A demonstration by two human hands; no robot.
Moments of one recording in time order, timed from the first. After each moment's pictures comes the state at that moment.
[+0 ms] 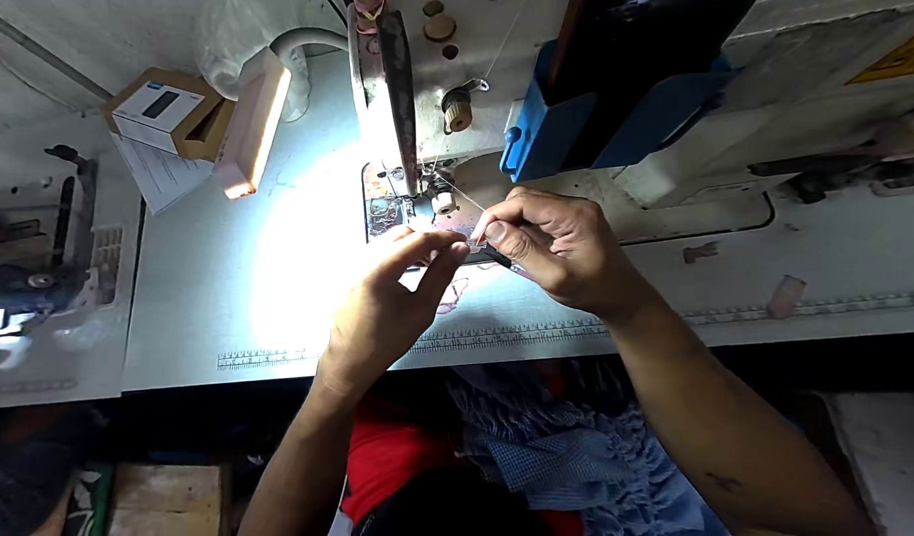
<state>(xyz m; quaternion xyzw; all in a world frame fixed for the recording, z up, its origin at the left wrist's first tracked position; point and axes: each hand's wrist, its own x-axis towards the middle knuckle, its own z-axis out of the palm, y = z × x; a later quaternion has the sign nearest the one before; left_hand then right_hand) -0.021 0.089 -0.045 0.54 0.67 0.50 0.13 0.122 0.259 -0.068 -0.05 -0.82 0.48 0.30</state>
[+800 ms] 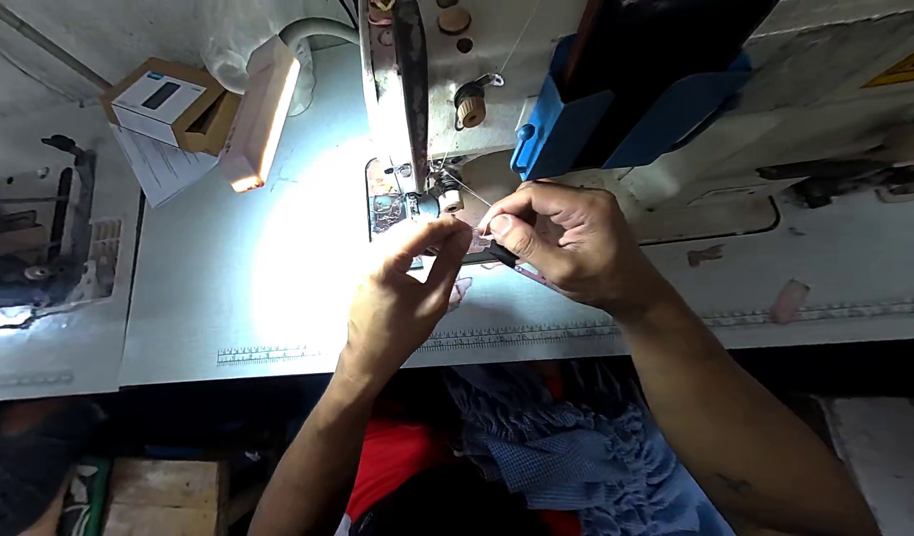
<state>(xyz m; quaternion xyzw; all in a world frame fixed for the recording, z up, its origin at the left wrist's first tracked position) -0.016 0.098 -0.054 0.51 0.67 0.54 0.11 0.119 0.262 -0.060 -0.07 -0.85 0.44 0.30</state>
